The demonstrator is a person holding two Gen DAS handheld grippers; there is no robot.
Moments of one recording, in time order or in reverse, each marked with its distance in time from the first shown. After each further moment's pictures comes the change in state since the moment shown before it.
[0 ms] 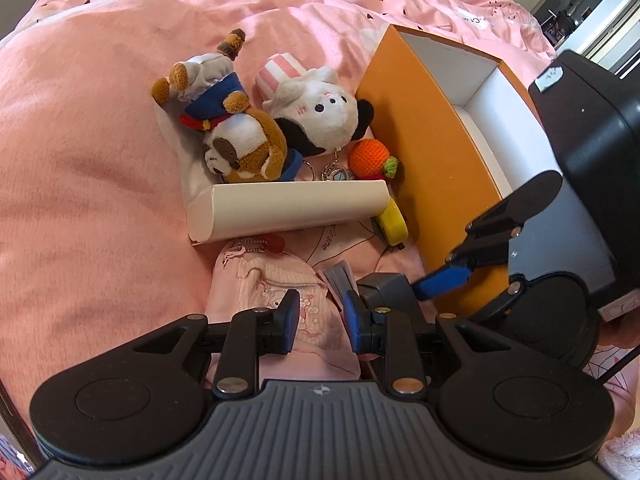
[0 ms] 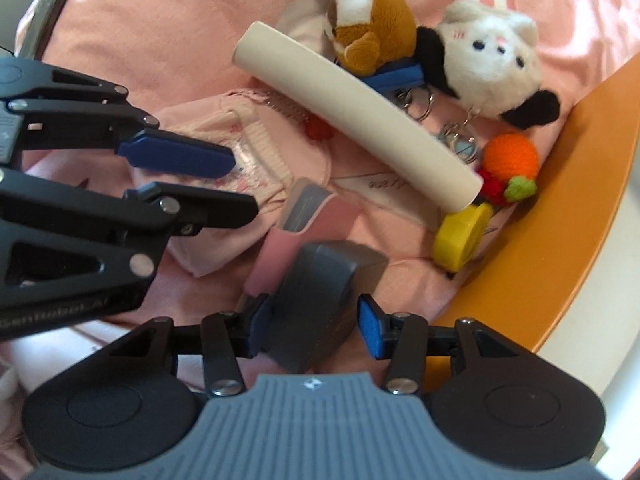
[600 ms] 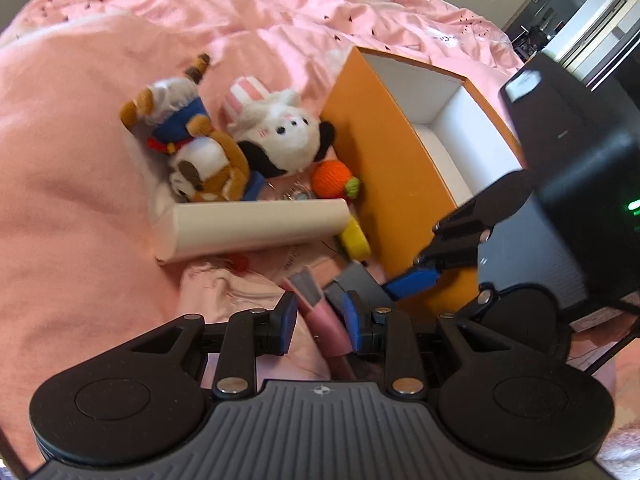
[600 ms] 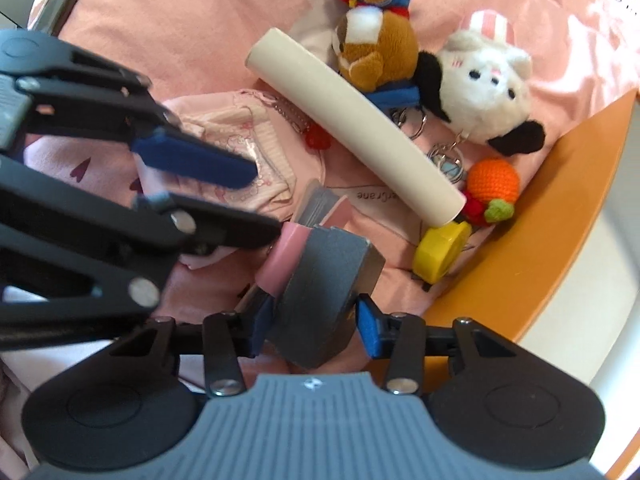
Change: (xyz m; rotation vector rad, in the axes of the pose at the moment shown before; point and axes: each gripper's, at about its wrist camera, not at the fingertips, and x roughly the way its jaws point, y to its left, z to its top) left arm -0.002 -0.005 0.000 0.010 -0.052 -0.104; right arm -0.021 0.003 -0.010 -0.101 -0.044 -0.102
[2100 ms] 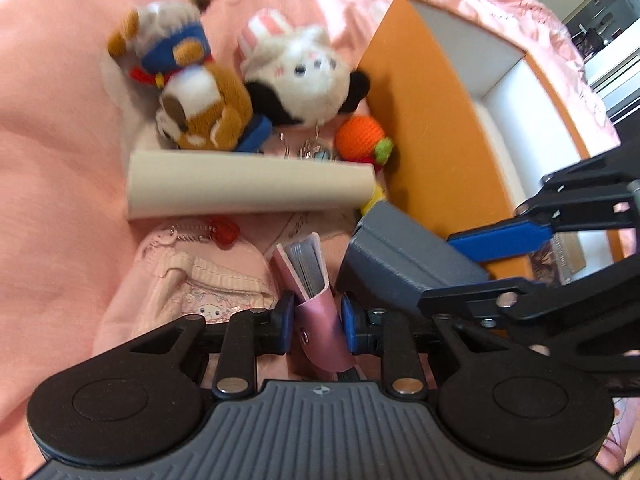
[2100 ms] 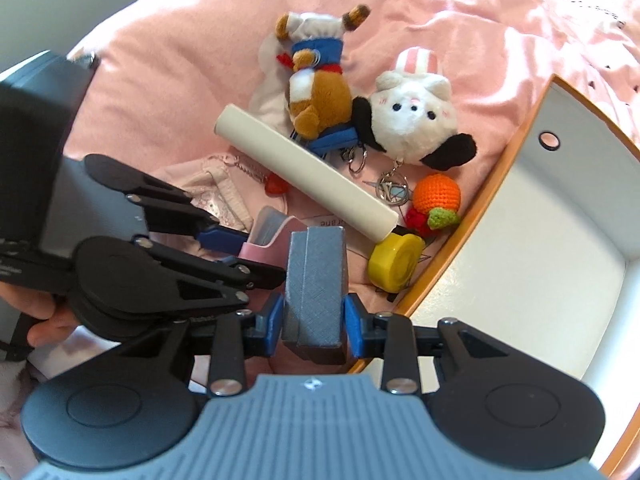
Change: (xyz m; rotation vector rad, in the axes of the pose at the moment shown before) left arm 0.046 -0.019 -0.006 -0.117 0.070 0.127; right arm -0.027 -0.024 -0.028 0.120 -0.201 0.063
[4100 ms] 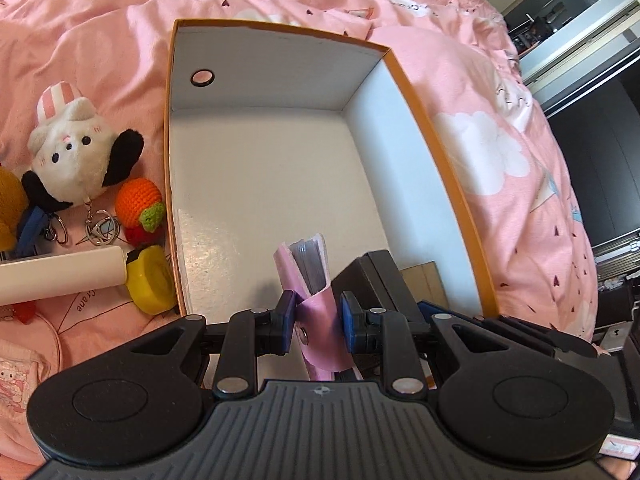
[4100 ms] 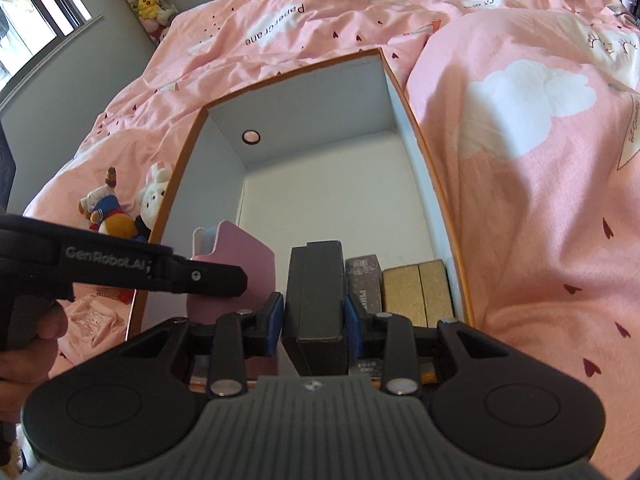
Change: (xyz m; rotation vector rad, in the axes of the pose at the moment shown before) left arm 0.030 -0.141 0.057 0.047 0.033 -0.153; right arm -0.062 -0.100 -0.161 0.702 -0.423 -0.168
